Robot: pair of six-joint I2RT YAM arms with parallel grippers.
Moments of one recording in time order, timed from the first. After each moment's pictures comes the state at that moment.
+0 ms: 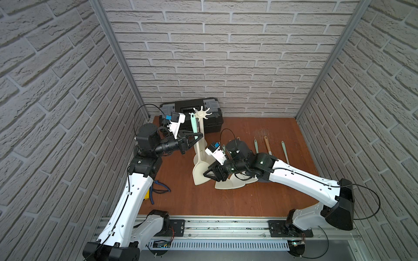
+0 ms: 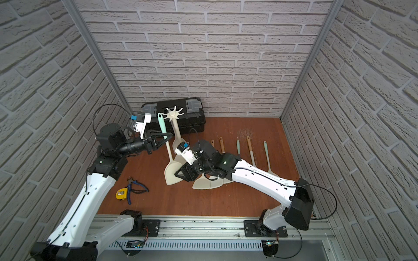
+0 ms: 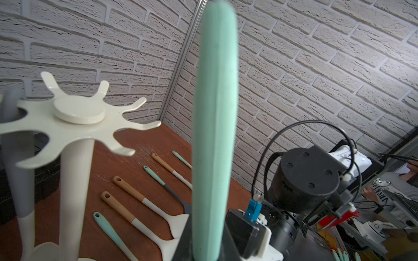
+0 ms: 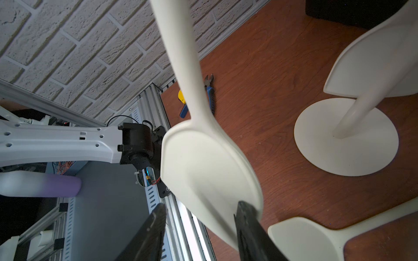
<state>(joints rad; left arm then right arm) -0.18 0.99 1.07 -0.16 1.01 -0.38 0.92 1.43 1.29 -0.51 -0.36 0.29</state>
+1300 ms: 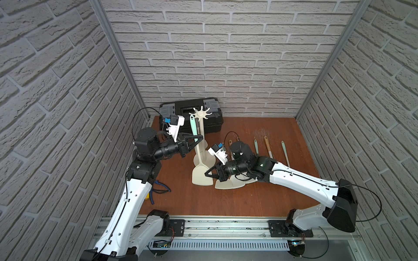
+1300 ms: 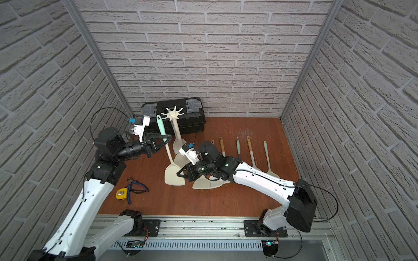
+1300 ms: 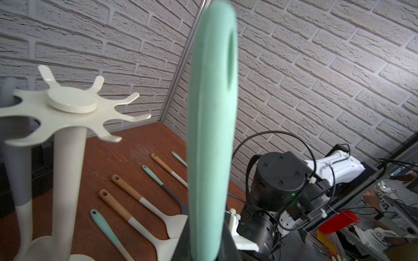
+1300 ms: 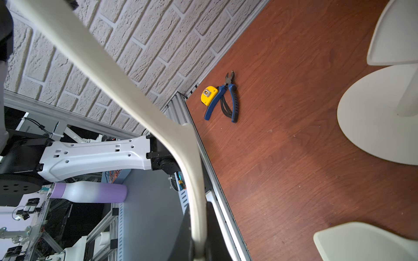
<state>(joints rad) -0.22 0.92 1.04 -0.20 0.91 -0.41 0.89 1.42 1.15 -0.30 -0.52 0.51</state>
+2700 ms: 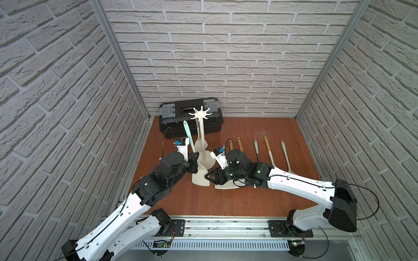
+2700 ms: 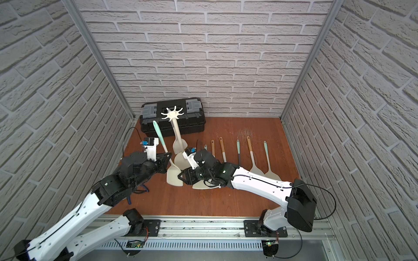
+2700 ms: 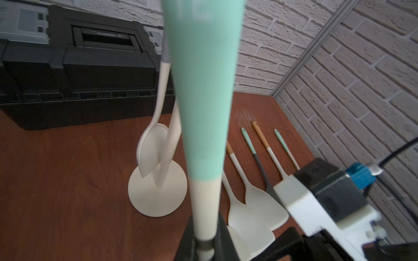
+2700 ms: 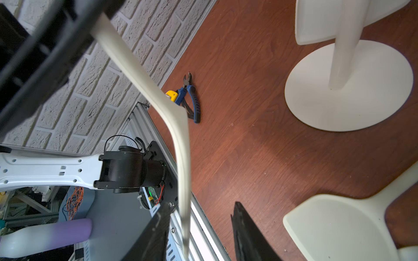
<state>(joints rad) -0.72 0.77 0.91 -0.59 -0.23 -0.48 0.97 1.42 1.08 -0.31 -0.24 0.56</state>
